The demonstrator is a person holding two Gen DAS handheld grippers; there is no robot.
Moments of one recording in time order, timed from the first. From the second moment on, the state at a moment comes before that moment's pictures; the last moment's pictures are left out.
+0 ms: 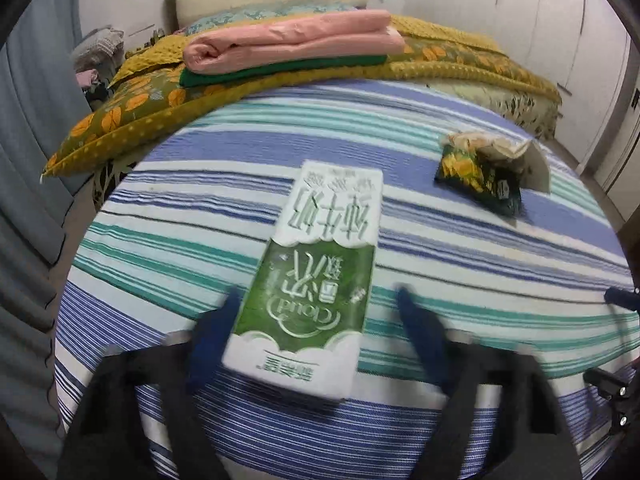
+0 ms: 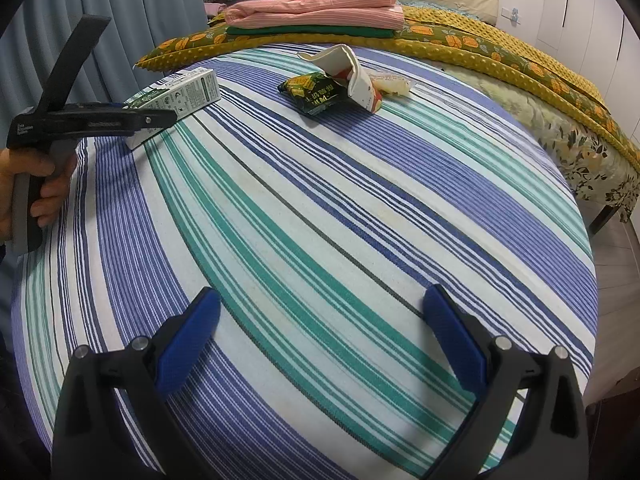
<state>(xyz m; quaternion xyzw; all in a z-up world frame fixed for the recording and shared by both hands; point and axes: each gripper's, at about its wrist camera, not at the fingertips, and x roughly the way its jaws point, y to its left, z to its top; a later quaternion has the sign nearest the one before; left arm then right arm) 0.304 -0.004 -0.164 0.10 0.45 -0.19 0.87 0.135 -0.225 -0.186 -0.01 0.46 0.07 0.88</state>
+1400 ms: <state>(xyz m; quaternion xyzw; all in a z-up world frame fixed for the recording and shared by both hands) 0.234 0.006 -0.173 0.08 0.46 -0.14 0.87 0.325 -0.288 -0.167 0.33 0.55 0.00 0.77</state>
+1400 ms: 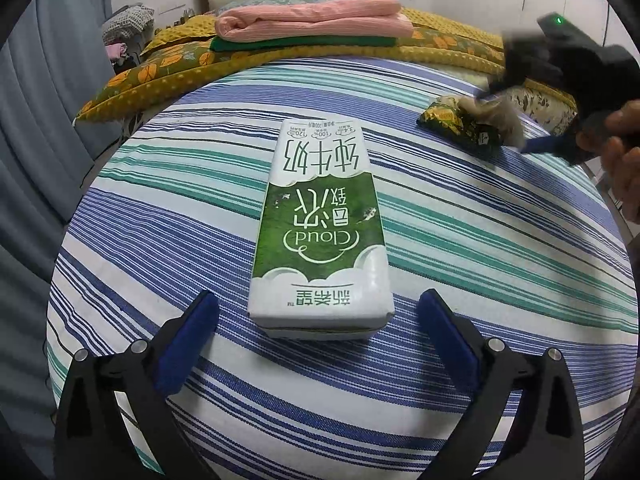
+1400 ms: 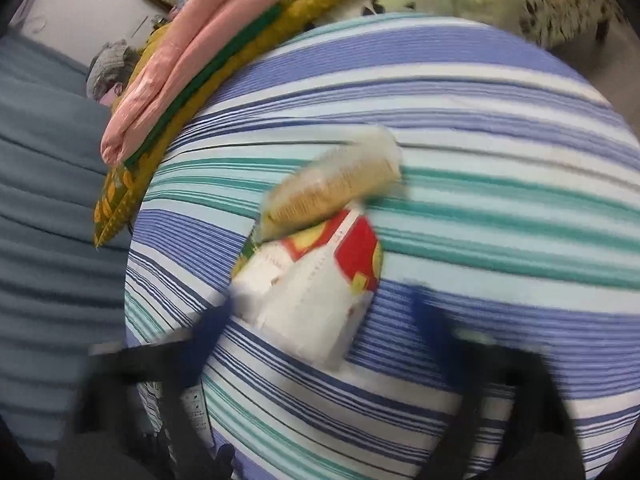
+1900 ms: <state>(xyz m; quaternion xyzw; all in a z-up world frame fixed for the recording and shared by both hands) 0.234 0.006 -0.173 0.08 0.46 -0.14 0.87 0.213 -0.263 -0.141 0.07 0.56 0.09 0.82</state>
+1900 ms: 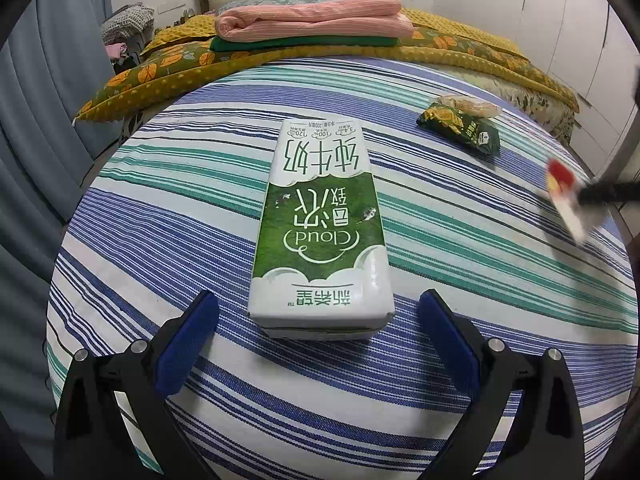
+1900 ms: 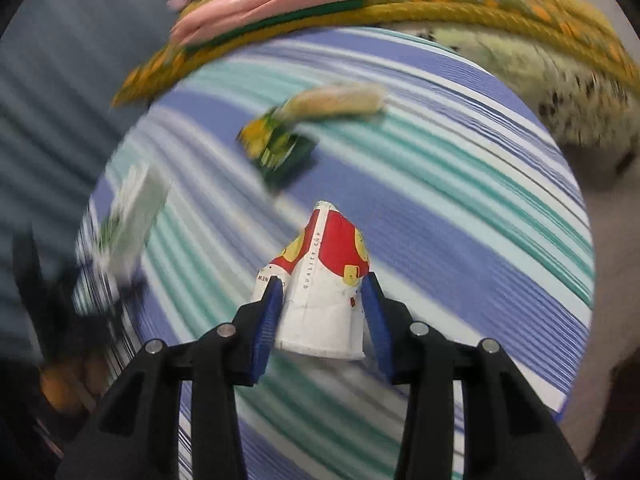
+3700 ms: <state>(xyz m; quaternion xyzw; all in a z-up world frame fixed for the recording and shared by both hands) 0.269 -0.010 -0.171 0.09 0.45 -0.14 0.88 0.160 -0.235 -0.172 0.07 0.47 0.02 0.88</state>
